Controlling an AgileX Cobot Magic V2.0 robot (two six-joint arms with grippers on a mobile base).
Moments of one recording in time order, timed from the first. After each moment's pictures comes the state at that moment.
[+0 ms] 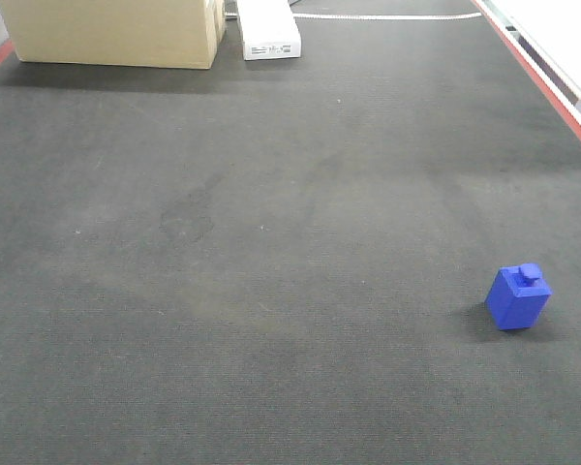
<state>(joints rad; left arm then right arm) -0.05 -0.02 0.03 0.03 0.08 -0.18 0.01 0.25 -0.28 -0.09 0.12 0.02</state>
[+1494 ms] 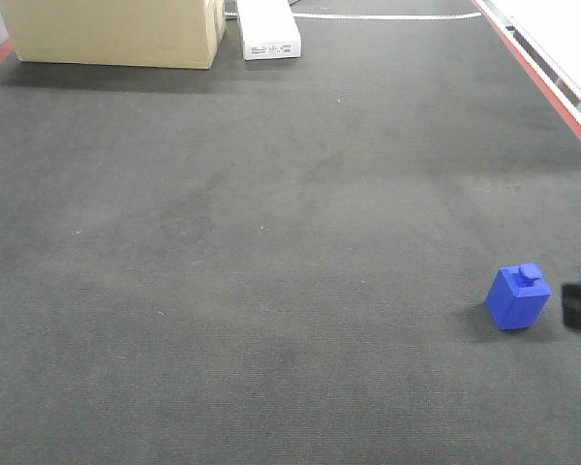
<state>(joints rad) -0.05 -0.02 0.03 0.03 0.08 -0.18 0.01 0.93 -0.69 -0.08 0.61 0.02</state>
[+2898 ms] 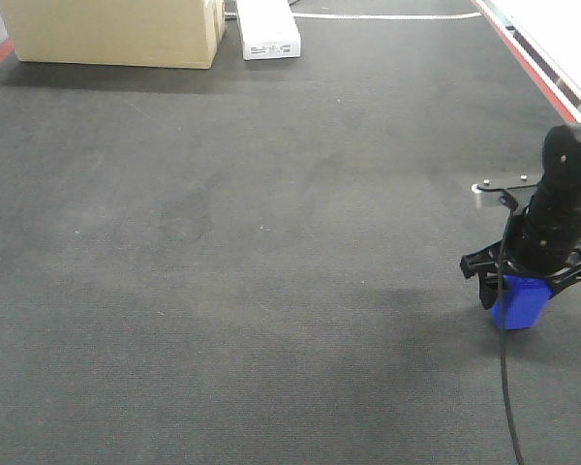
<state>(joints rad) -0.05 -0.02 0.03 0.03 0.08 -0.18 0.01 1.91 -1.35 -0.07 1.02 -0.06</state>
